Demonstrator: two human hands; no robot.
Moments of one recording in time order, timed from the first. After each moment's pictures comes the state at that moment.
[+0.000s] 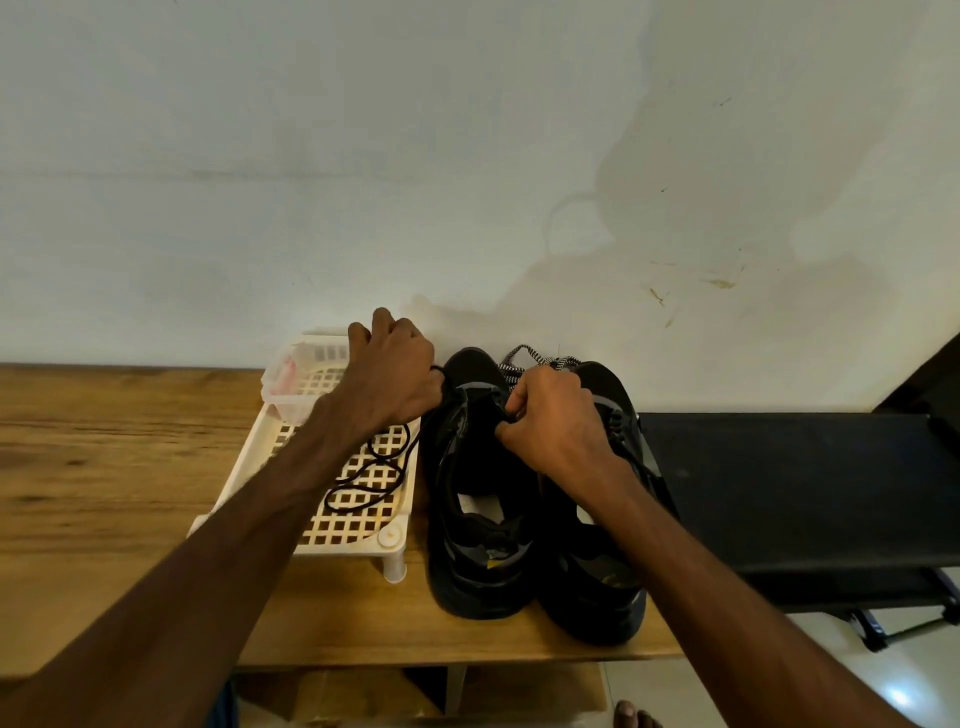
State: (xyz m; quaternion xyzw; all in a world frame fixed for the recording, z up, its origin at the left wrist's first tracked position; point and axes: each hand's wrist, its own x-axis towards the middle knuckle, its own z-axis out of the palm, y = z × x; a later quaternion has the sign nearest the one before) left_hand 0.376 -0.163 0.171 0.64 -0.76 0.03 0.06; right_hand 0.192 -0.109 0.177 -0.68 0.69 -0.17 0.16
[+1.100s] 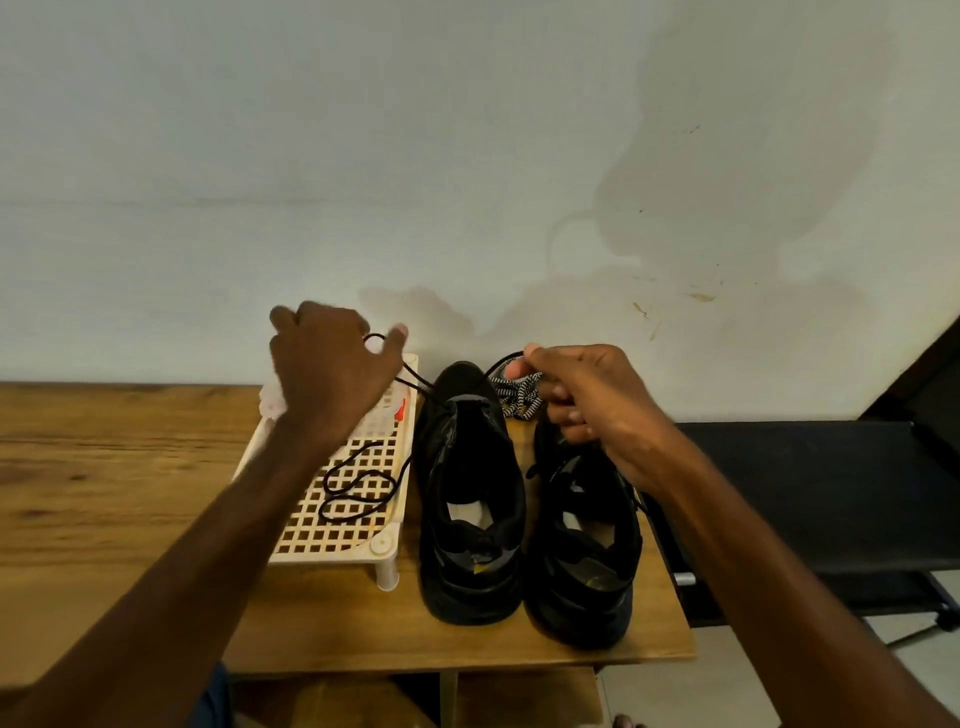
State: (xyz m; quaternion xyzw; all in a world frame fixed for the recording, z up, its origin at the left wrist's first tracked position) left_hand 0.391 -0.132 0.206 0.75 -0.59 0.02 0.31; right_hand 0.151 -0.079 0.232 -0.54 0.53 -0.42 0.50
